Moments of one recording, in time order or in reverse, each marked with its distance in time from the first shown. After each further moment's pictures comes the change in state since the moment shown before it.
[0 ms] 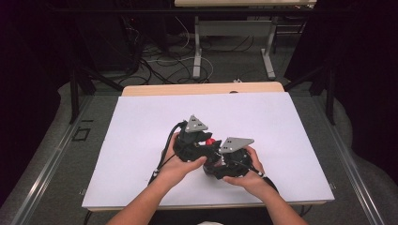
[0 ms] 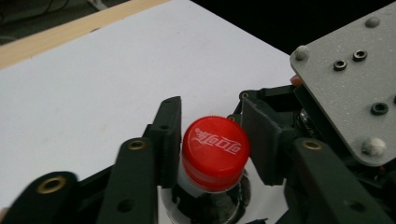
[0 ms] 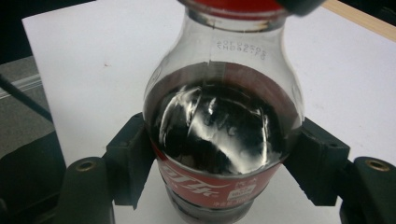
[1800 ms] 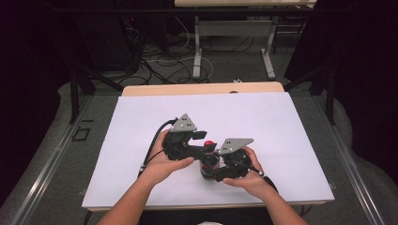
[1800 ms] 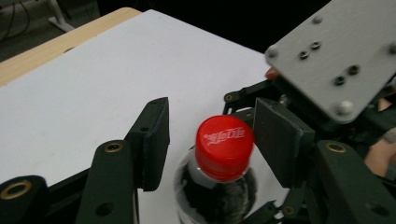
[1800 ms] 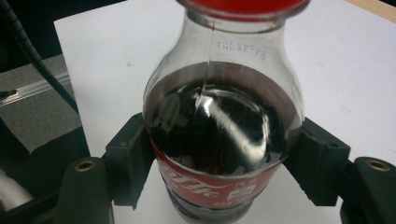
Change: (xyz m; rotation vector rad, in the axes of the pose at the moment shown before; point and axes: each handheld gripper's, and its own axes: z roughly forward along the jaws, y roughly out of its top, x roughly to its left) left arm 0.018 -0.007 -0.018 -0.031 -0.104 0.073; right arm 0.003 0.001 0.000 0.002 0.076 0.007
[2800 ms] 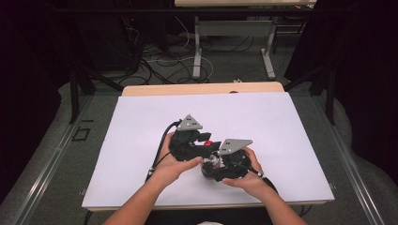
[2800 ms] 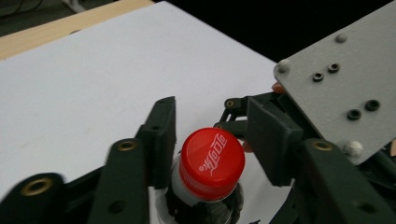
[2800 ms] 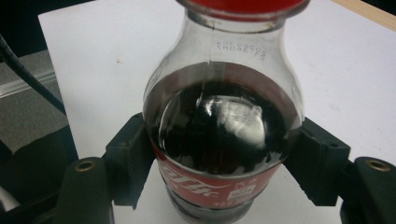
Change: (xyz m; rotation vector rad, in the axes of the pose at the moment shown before) left arm -0.010 0.003 0.012 -0.011 0.044 -0.108; right arm 0.001 -0.001 0.000 0.011 -0.031 -0.011
